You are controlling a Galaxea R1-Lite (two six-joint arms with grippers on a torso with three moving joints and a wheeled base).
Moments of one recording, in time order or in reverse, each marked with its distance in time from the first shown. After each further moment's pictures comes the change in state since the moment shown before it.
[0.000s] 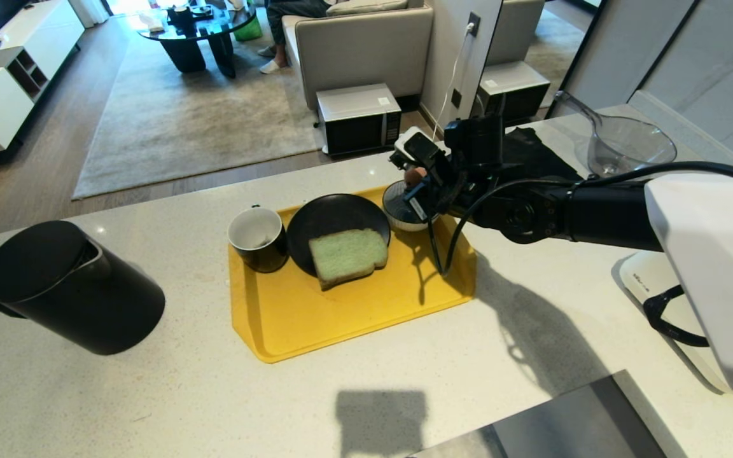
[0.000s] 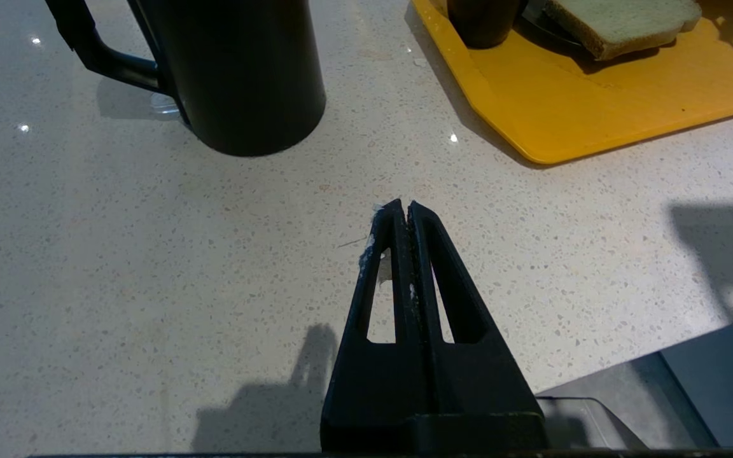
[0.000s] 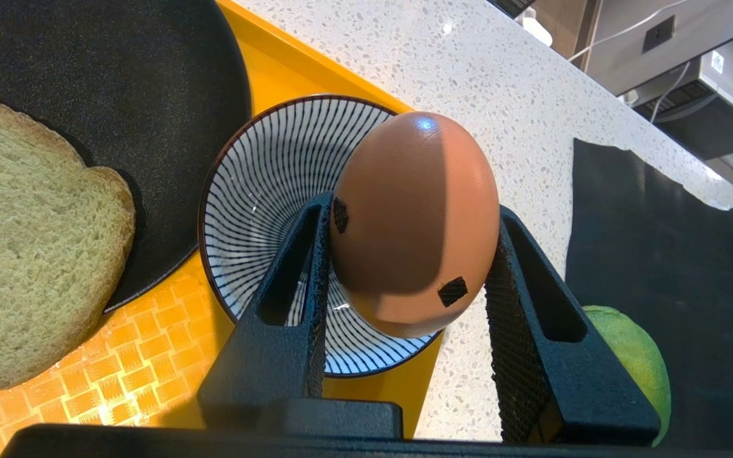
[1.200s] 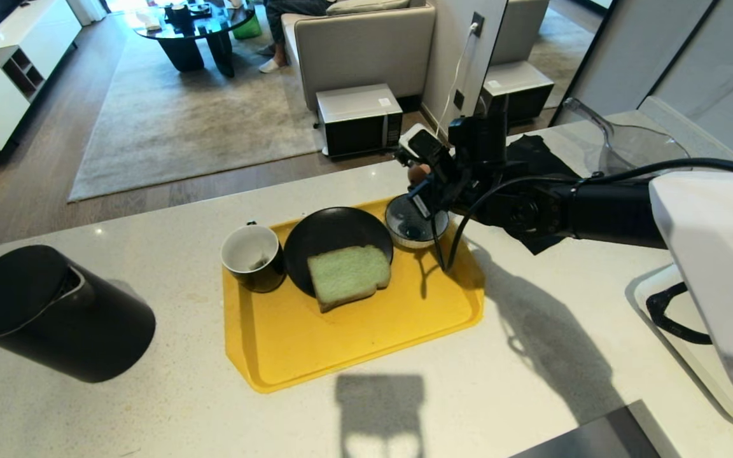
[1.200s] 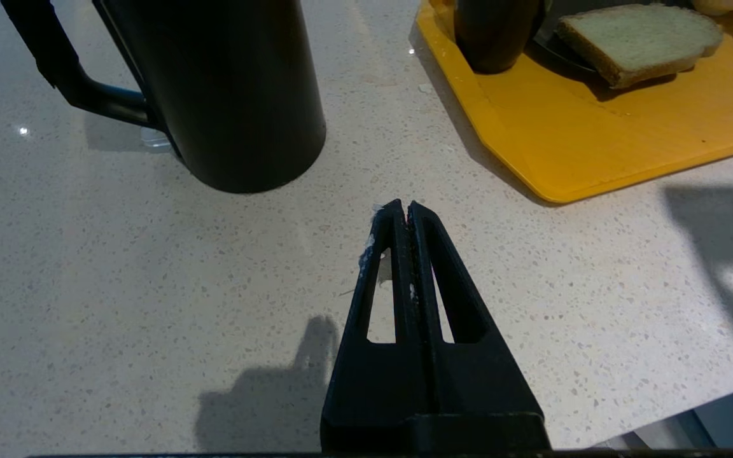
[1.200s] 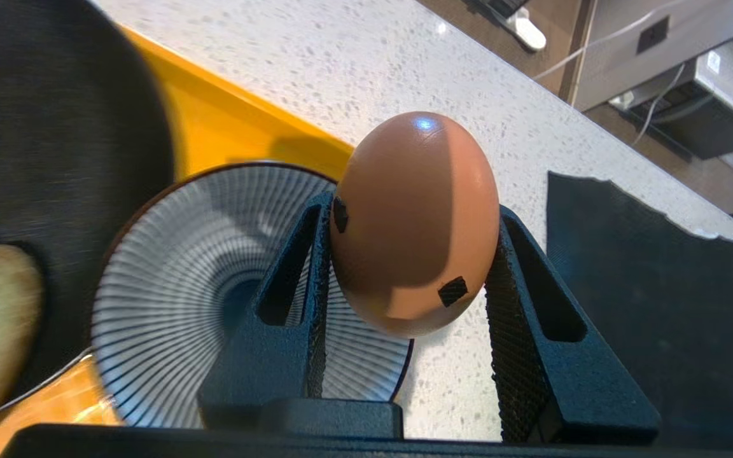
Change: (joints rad) left arm 0.000 0.000 0.000 0.001 0.000 0.002; right arm -0.002 -0.010 0.000 0.001 -0.002 0.002
